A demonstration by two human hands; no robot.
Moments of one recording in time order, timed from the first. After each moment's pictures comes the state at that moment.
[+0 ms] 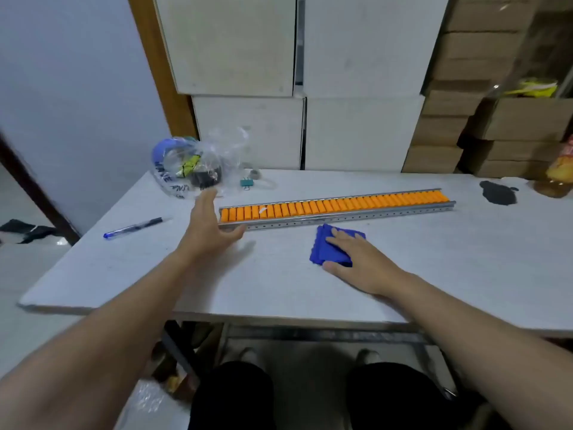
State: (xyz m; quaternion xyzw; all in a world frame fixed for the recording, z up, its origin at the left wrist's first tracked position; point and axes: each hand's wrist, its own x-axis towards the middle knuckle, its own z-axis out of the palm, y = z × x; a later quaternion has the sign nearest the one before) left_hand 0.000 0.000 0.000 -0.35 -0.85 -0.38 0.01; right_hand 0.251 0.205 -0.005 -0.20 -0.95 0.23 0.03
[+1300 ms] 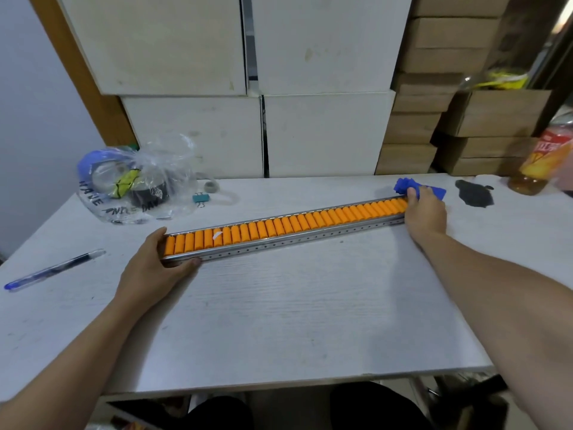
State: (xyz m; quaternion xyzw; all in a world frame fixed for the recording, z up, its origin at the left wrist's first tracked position) left_hand -0.009 0.020 -0.015 -0.26 -0.89 -0.36 -0.04; right_hand 0.245 0.416 -0.008 -0.56 -0.74 0.18 0.34
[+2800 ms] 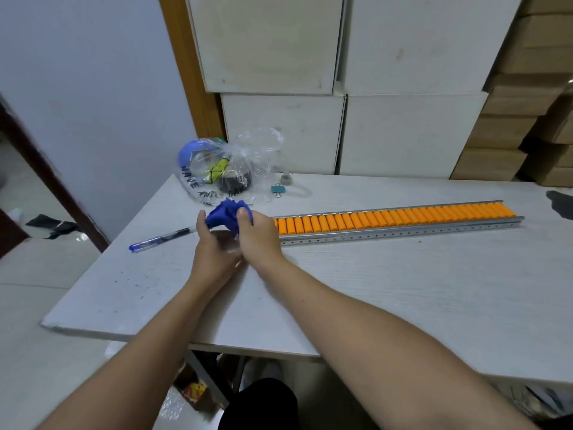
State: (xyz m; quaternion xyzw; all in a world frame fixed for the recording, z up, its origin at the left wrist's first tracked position) left_hand -0.027 -0.024 -0.022 -0.22 -0.81 -0.54 -0.06; right_hand 0.026 0.057 0.017 -0.24 -0.74 0.58 0.23
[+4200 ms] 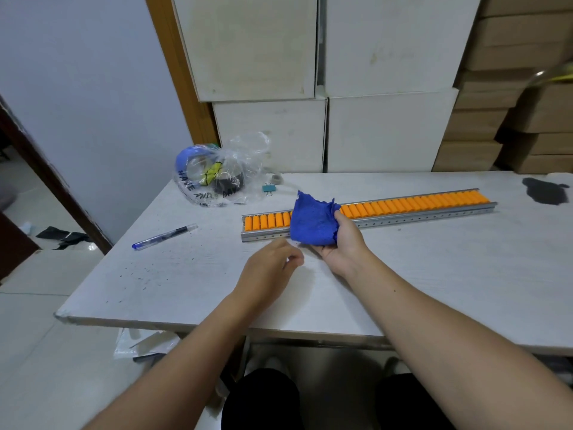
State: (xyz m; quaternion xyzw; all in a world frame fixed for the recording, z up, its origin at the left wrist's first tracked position) left_hand 0.071 0.016 -0.014 -0.50 -0.81 -0.32 0.03; right_hand 0.133 0.161 0.008 -0.29 -0.26 0.89 0.23
